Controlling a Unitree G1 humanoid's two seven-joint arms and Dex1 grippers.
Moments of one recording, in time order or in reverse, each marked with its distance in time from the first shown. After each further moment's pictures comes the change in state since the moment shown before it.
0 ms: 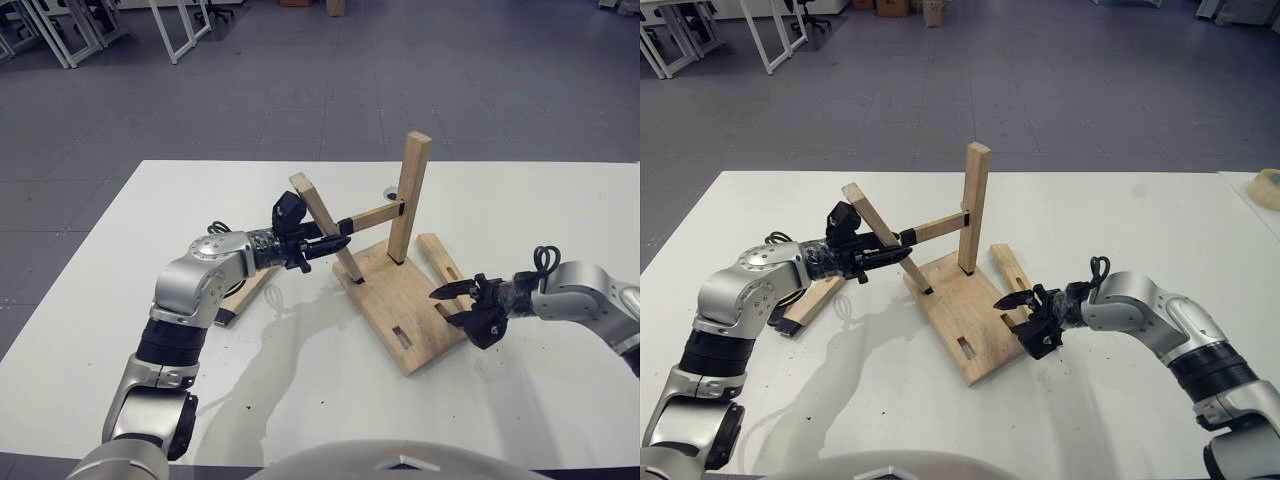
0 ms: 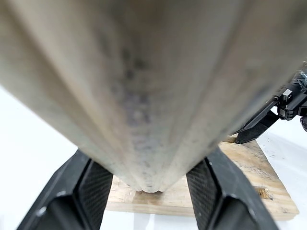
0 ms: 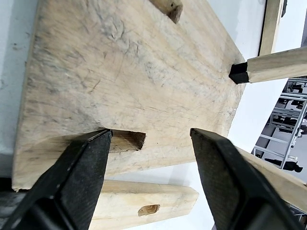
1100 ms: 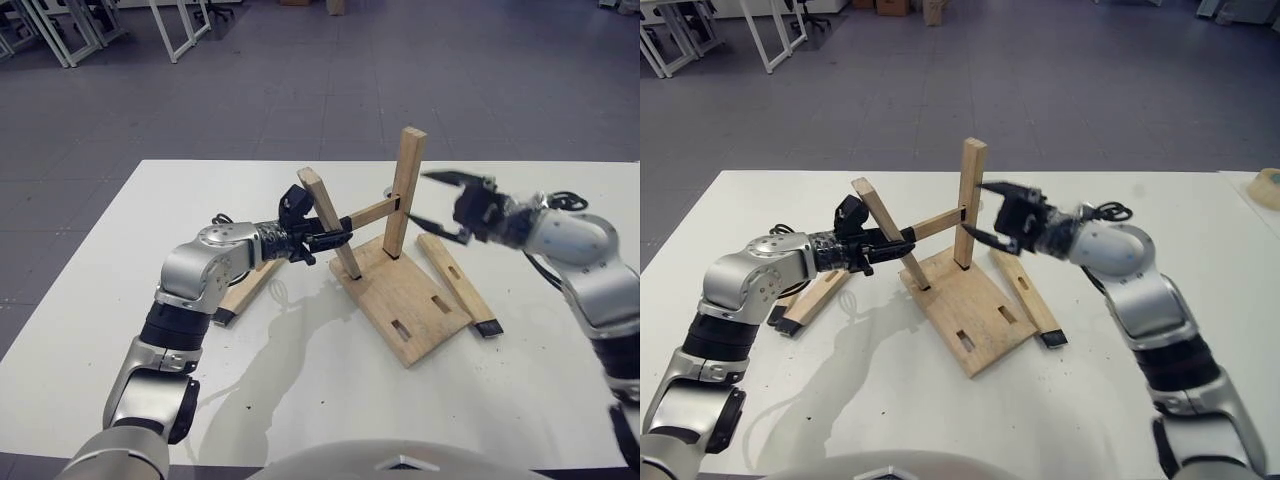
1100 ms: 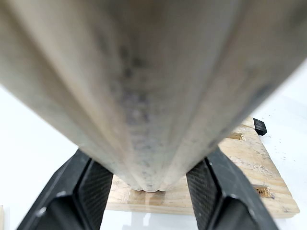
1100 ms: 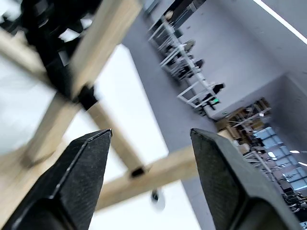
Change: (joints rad) left arm -0.083 0.003 -0.055 0.044 -0.023 0.086 0.075; right arm -0.170 0.315 -0.234 -0.345 0.562 0.898 -0.193
